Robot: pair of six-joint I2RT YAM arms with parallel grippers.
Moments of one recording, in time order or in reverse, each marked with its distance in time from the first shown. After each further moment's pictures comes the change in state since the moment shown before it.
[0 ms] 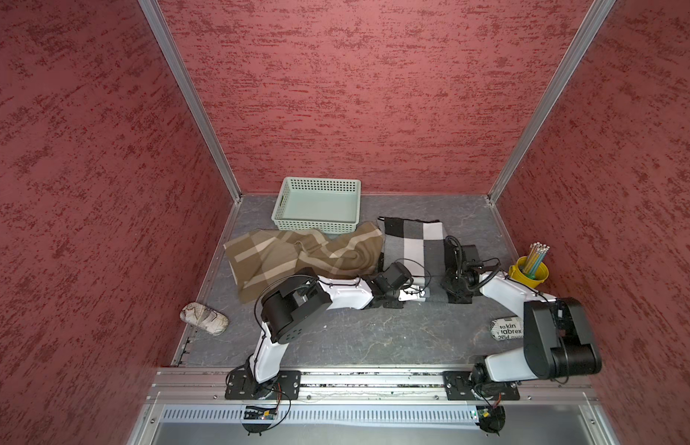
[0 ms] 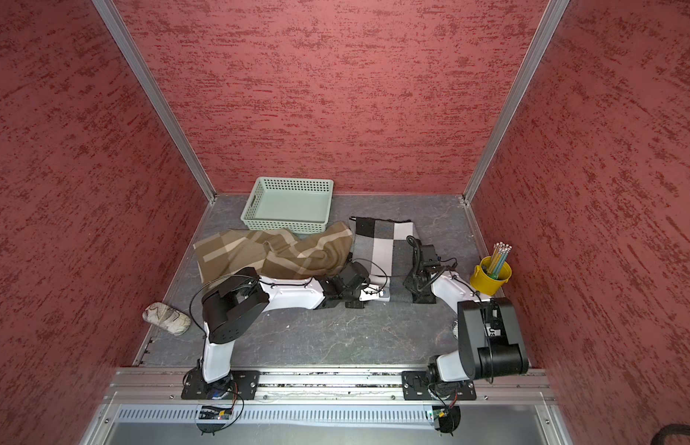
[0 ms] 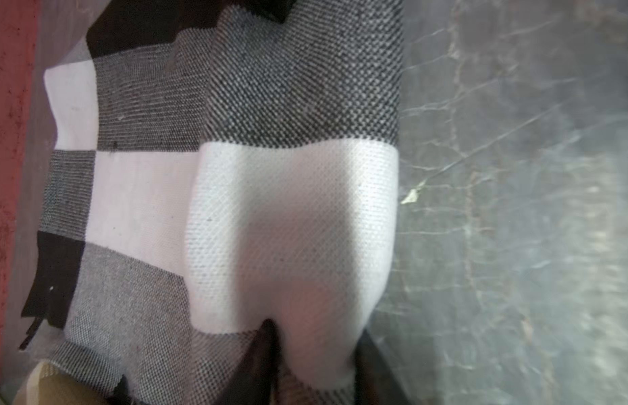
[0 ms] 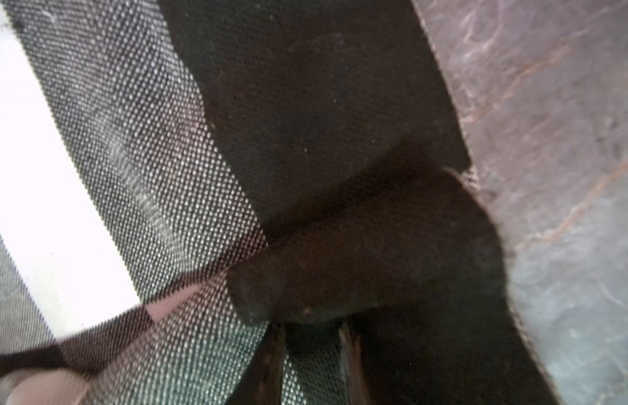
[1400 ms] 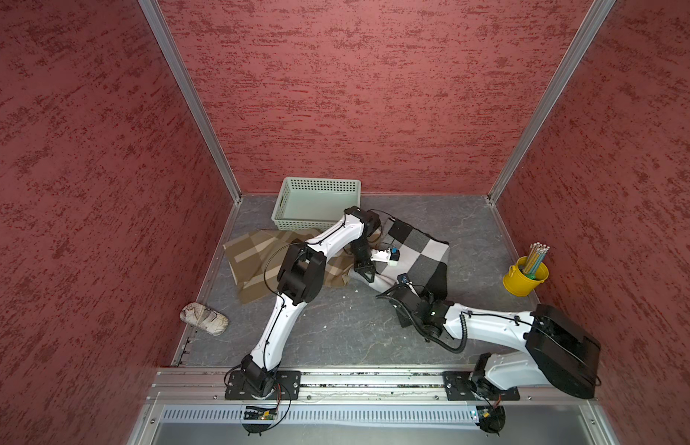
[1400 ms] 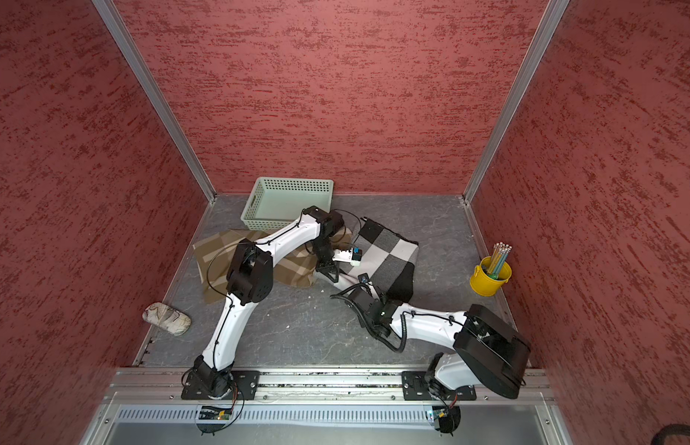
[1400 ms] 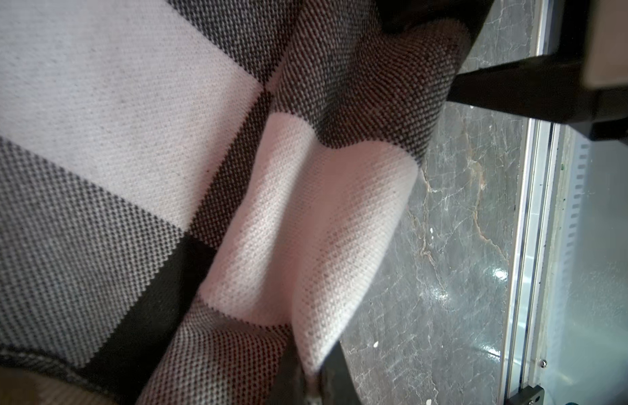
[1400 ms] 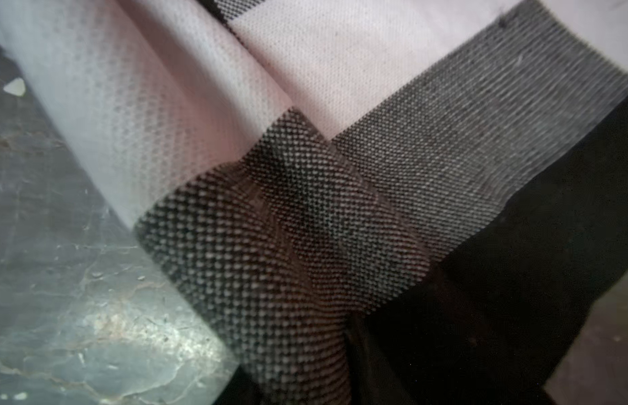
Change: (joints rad) left arm 0.380 0.360 0.895 -1.390 0.527 0.233; right arm 0.850 -0.063 -0.123 0.138 0.441 -0.159
